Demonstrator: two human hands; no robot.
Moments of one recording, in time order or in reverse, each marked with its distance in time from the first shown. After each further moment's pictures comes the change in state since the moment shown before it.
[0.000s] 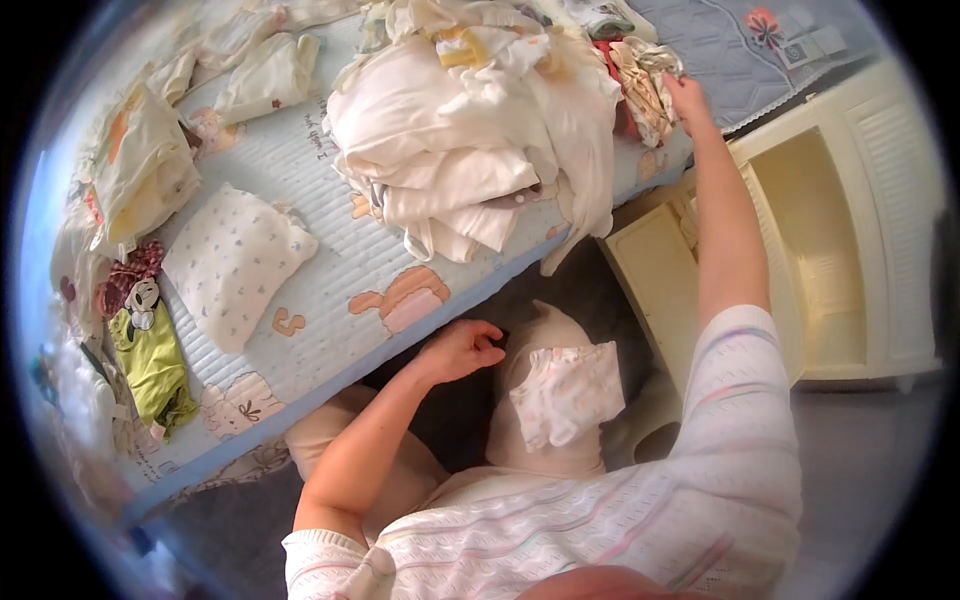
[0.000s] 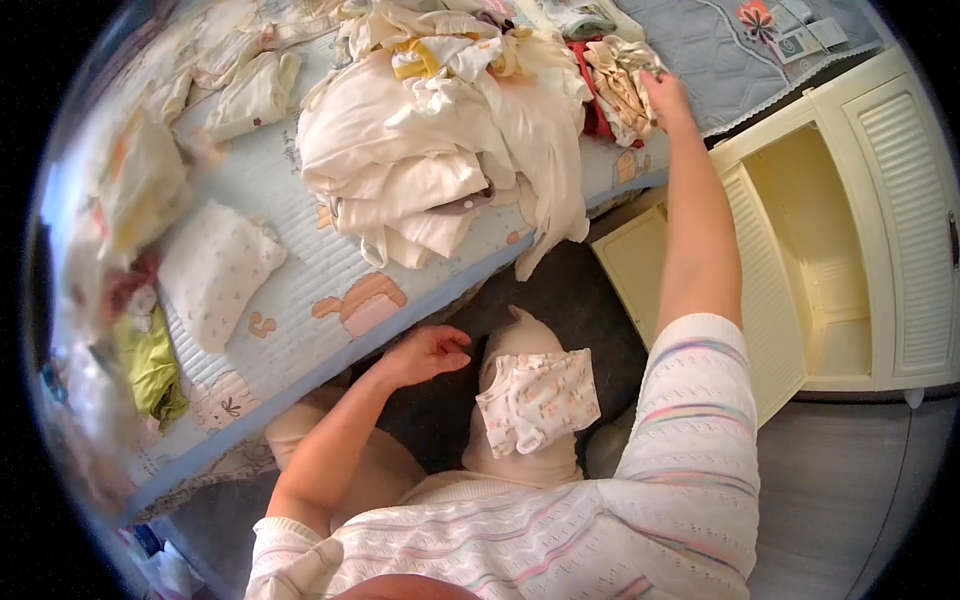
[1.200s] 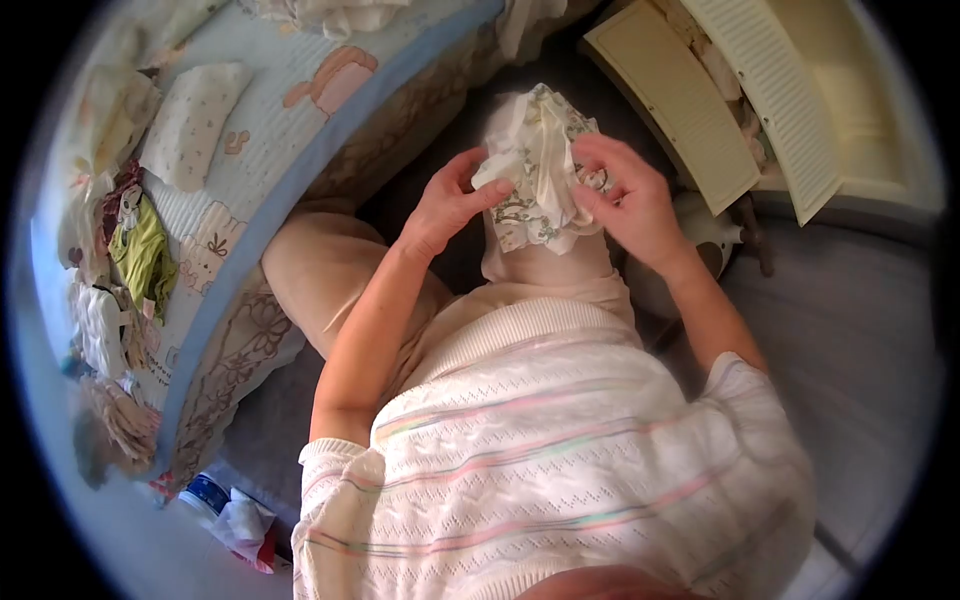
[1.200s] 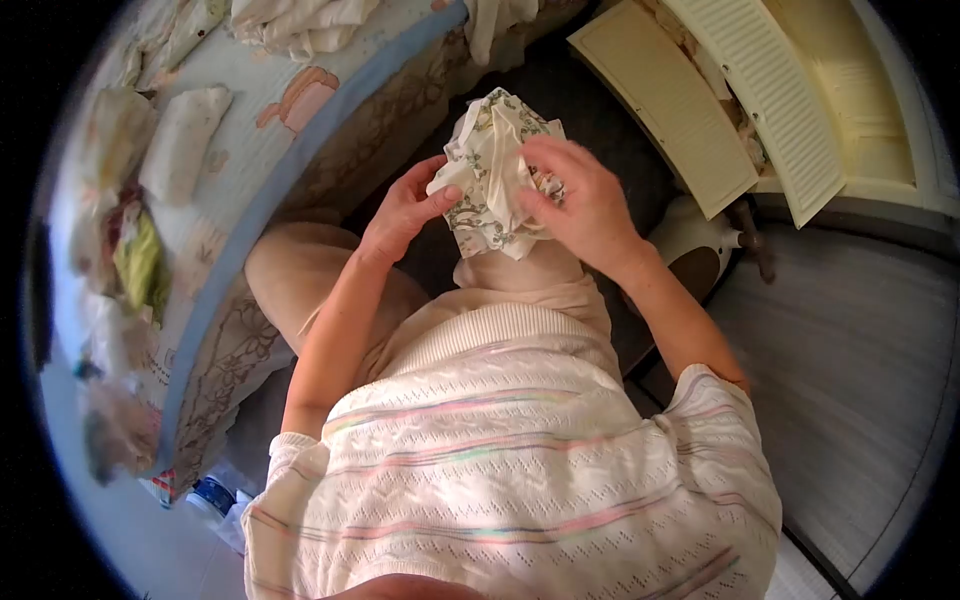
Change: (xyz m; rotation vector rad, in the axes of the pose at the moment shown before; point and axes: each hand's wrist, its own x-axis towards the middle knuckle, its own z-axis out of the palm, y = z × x) left_hand -0.057 0.006 0.094 -0.419 0.169 0.067; right_hand -0.498 -0.040 -0.048 0.137 -0.434 -0.179
